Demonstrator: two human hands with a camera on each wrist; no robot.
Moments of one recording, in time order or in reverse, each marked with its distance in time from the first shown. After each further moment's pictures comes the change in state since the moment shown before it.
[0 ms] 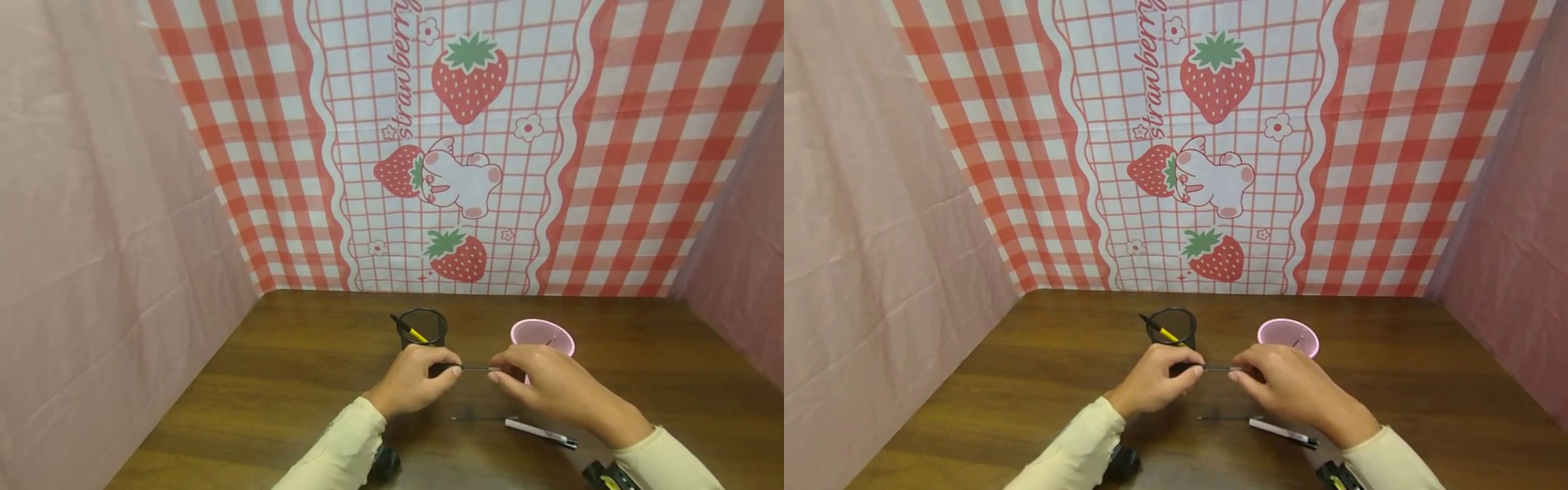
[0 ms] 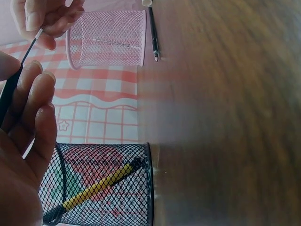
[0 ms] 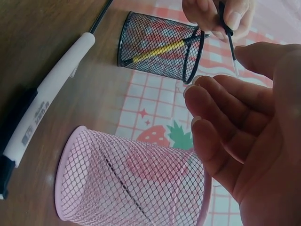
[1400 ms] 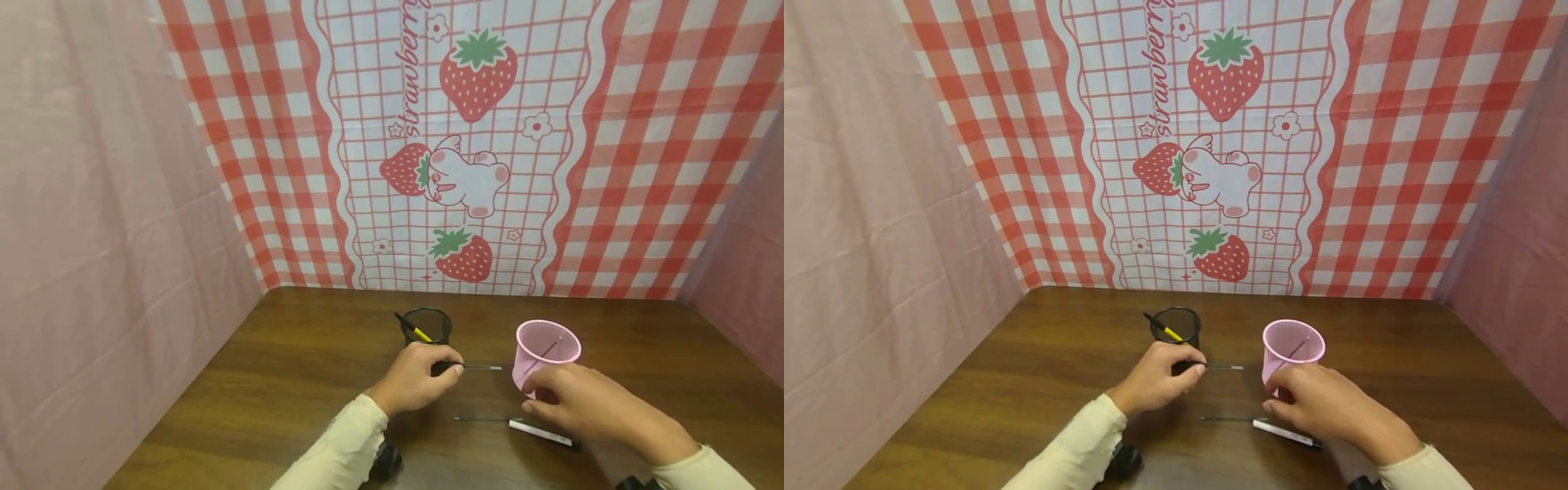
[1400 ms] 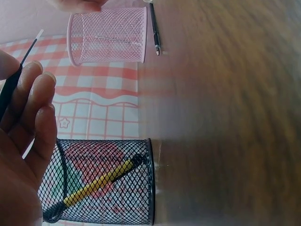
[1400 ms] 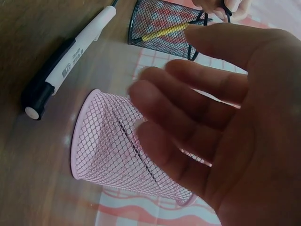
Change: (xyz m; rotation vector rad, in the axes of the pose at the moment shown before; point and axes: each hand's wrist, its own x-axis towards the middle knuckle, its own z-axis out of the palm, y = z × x) left_hand -0.001 -0.003 -0.003 0.014 -0.001 -0.002; right_hand -0.029 0.015 -0.014 -0.009 -0.219 0.115
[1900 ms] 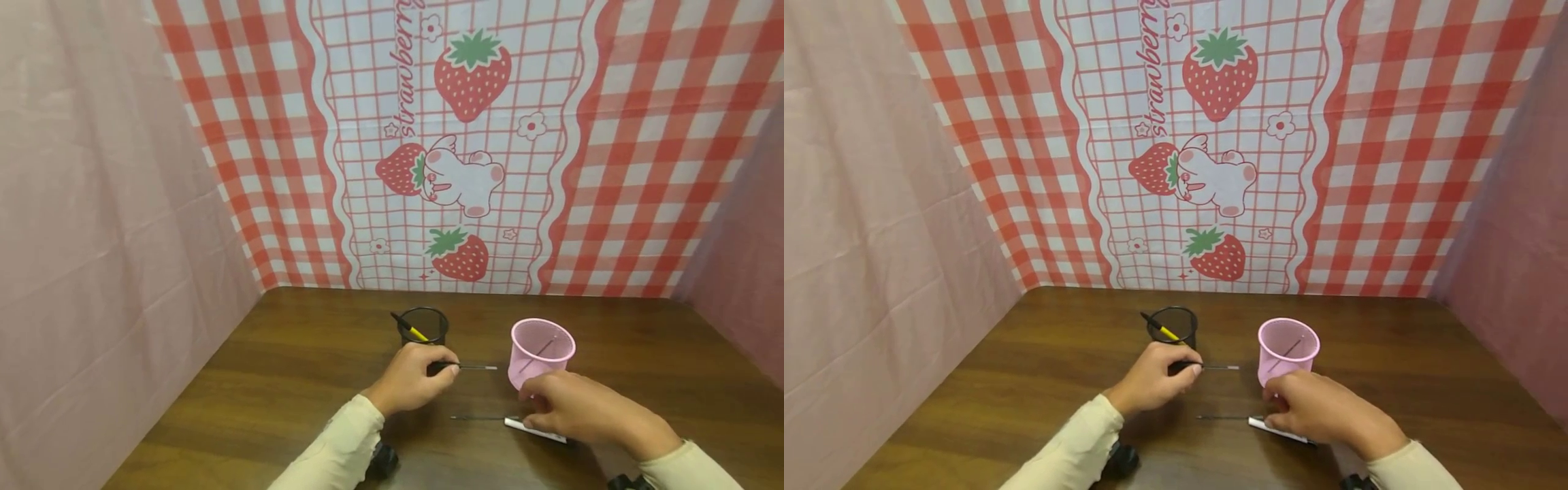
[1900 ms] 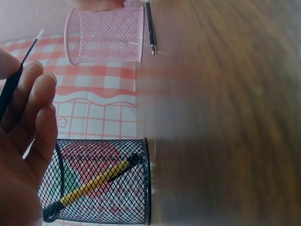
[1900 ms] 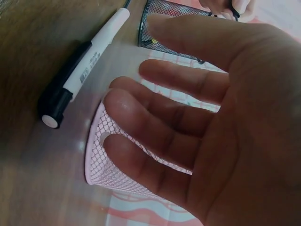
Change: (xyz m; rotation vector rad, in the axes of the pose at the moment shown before) left_hand -0.001 0.002 0.001 0.009 0.001 -0.020; right_hand -0.001 0.009 0.009 0.142 -0.161 -0.027
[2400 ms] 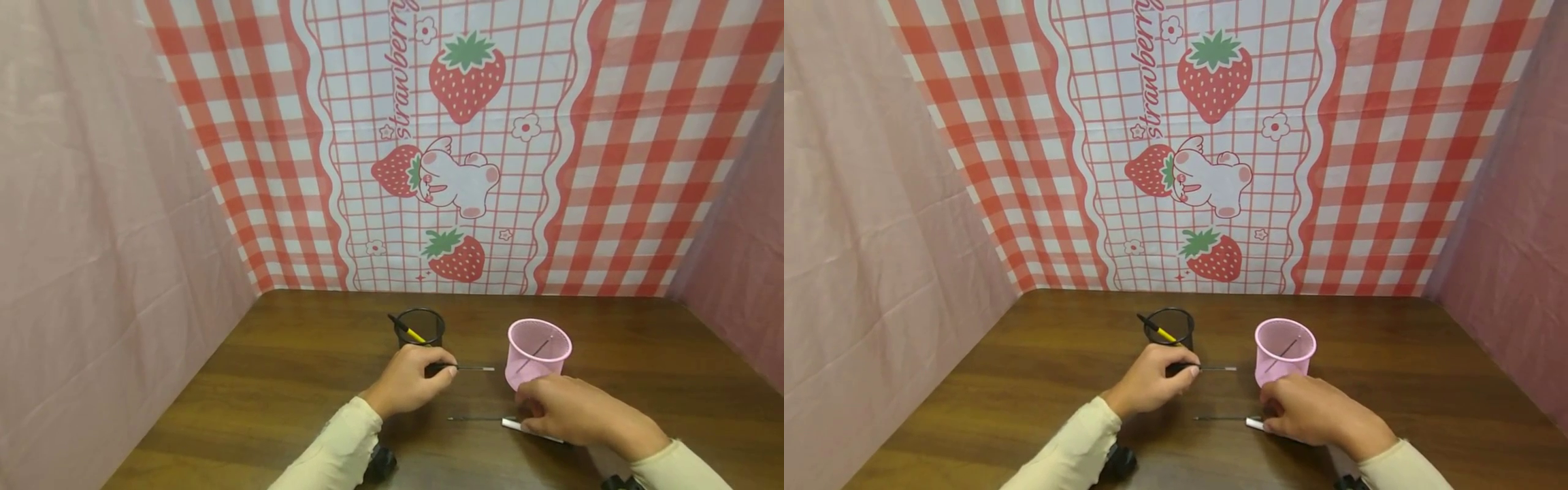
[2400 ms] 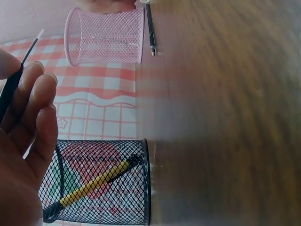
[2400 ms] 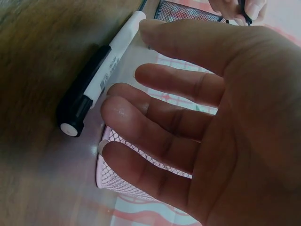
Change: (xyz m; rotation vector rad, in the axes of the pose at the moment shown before) left_hand 0.001 0.001 0.000 -0.015 -0.020 -0.026; right_hand -0.002 0.002 0.007 -0.097 -0.004 0.045
